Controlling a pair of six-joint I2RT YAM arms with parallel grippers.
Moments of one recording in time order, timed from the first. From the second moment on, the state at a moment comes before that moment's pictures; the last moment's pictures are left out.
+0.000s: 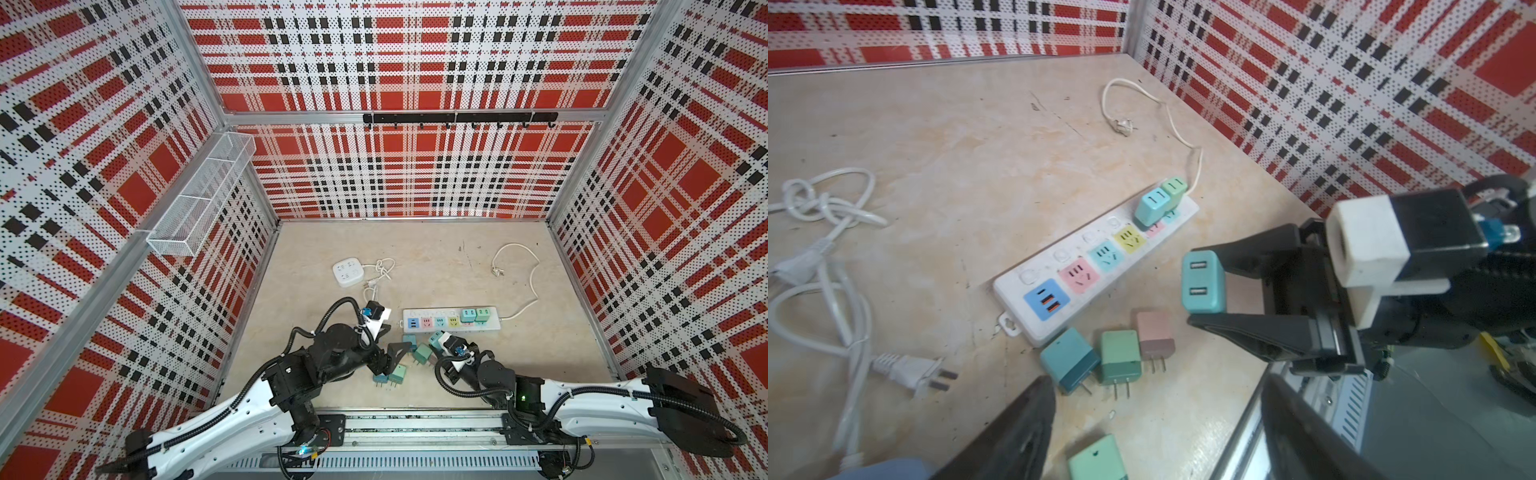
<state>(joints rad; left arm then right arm) -1.03 0.70 0.60 -0.30 -0.02 -0.35 1.30 1.02 0.22 0.59 0.58 -0.10</state>
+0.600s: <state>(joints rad) -1.16 0.96 0.68 -0.18 -0.07 -0.35 1.30 0.97 0.18 0.71 0.49 -0.17</state>
